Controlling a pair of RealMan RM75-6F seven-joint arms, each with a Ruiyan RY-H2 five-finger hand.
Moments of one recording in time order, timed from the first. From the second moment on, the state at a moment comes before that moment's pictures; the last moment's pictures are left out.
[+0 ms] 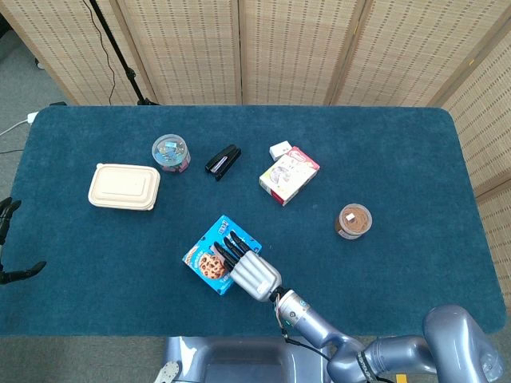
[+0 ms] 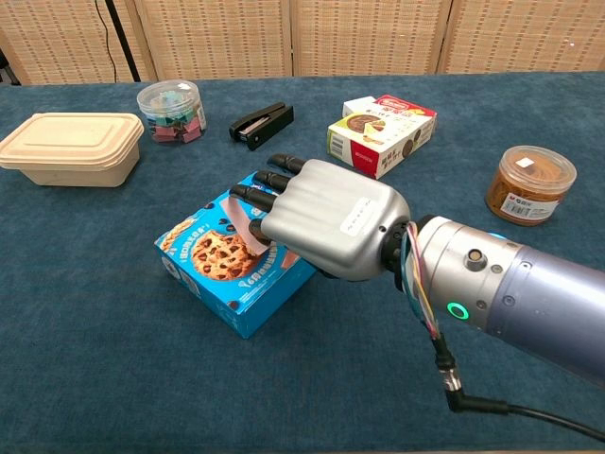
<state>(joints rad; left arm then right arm) -0.13 -0.92 -0.11 -1.86 1.29 1.37 -0.09 0.85 -1.79 0.02 -1.54 -1.29 1.06 -1.07</state>
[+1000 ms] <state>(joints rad) -0.13 -0.91 -0.11 -1.85 1.29 1.36 -0.10 0.82 -1.79 0.03 -1.54 -1.31 1.05 -1.11</state>
